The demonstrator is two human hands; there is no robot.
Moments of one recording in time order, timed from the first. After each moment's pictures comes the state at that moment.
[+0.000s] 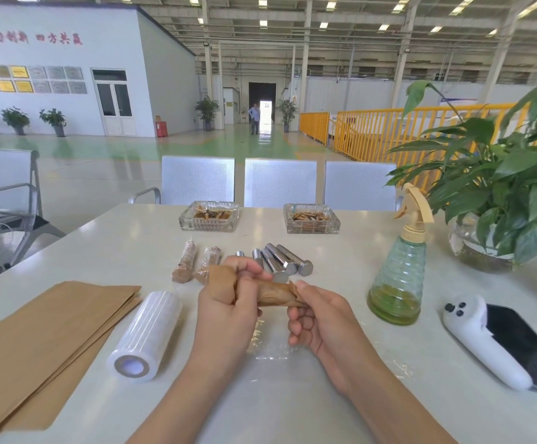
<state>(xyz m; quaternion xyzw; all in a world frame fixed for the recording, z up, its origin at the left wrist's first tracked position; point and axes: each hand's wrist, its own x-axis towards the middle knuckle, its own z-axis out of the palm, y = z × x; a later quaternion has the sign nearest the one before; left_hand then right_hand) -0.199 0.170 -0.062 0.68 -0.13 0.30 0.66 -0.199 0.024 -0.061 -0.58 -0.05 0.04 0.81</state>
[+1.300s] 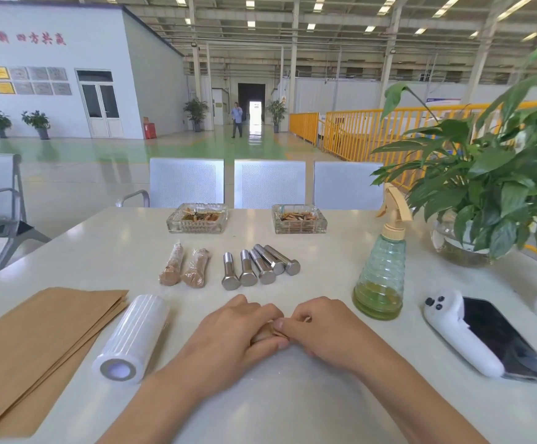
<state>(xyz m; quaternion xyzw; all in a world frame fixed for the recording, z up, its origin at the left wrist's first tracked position) -0.196 0.192 -0.077 0.92 -0.31 0.14 0.19 -0.202 -0.010 -0.048 -0.94 -0.06 0.02 0.34</state>
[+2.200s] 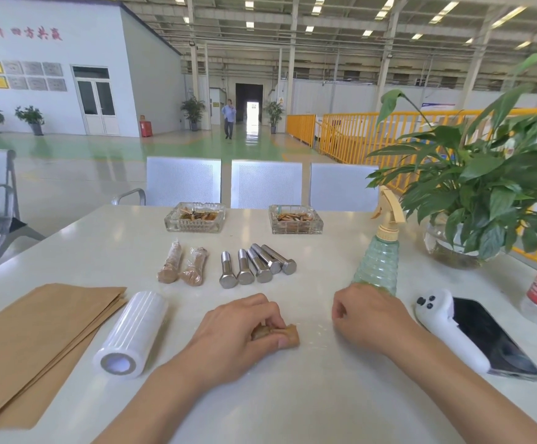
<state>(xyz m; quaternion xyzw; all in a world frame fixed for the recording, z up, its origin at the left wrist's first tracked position) -0.195 0.187 -0.079 0.91 -0.30 0.13 0.26 -0.195 -0.058 -0.032 -1.00 -0.01 -0.03 0.02</state>
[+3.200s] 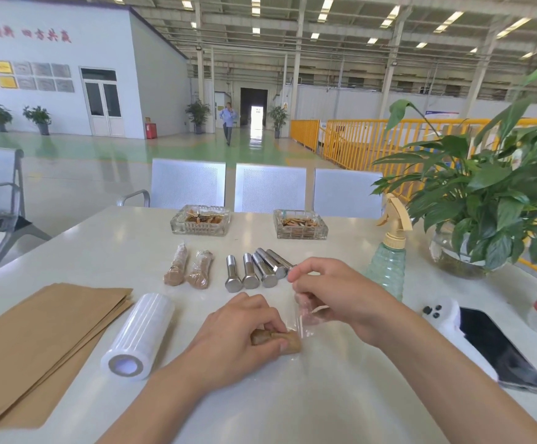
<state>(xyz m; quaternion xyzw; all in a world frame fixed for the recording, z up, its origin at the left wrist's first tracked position) -0.194 0.191 -0.080 0.91 -0.30 0.15 0.26 -0.204 -0.004 0.016 -0.79 -0.05 0.12 0.60</state>
